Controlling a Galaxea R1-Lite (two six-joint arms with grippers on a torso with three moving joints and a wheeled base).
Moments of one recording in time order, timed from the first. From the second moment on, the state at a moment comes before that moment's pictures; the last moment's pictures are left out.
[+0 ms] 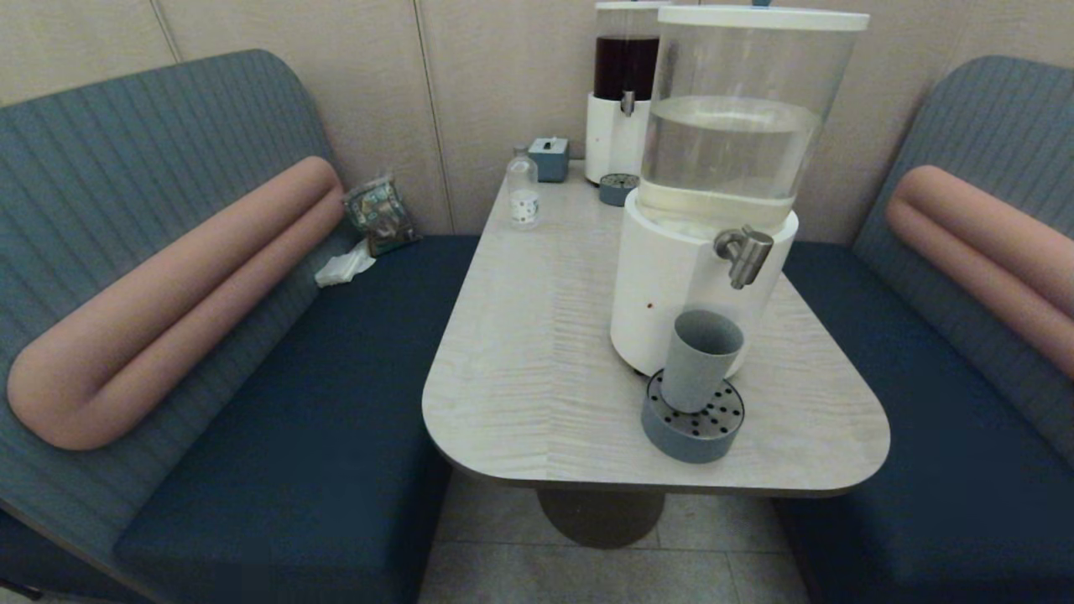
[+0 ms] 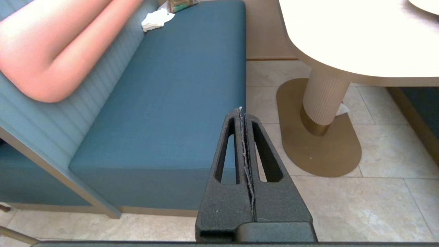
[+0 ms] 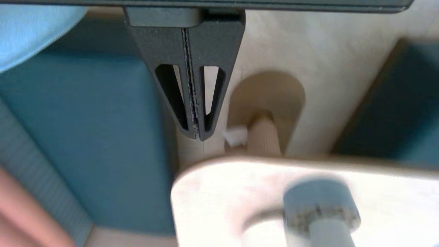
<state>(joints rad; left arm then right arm) 0.02 0.00 0.00 0.01 -0.01 0.04 0.00 0.00 0.00 0.00 -0.03 -0.03</state>
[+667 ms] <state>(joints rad) 0.02 0.00 0.00 0.01 -0.02 0.04 0.00 0.00 0.00 -0.01 -0.03 0.03</state>
